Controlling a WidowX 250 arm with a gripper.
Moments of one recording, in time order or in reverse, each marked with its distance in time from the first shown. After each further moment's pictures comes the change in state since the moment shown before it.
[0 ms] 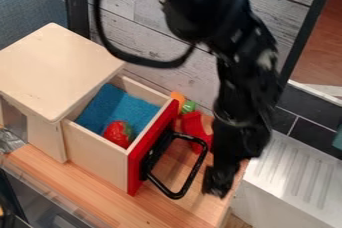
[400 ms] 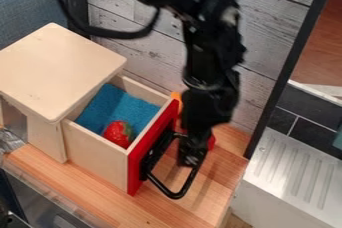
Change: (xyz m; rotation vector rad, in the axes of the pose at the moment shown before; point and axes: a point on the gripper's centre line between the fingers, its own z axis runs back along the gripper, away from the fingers) arm -0.037 0.017 0.020 -0.021 0.028 0.142
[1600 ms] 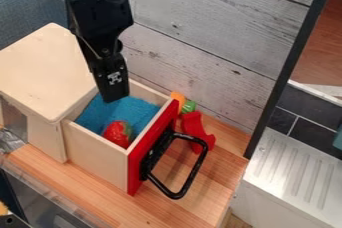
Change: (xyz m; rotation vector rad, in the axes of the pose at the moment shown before) arm -0.102 0.013 0.088 0.005 -0.159 0.570
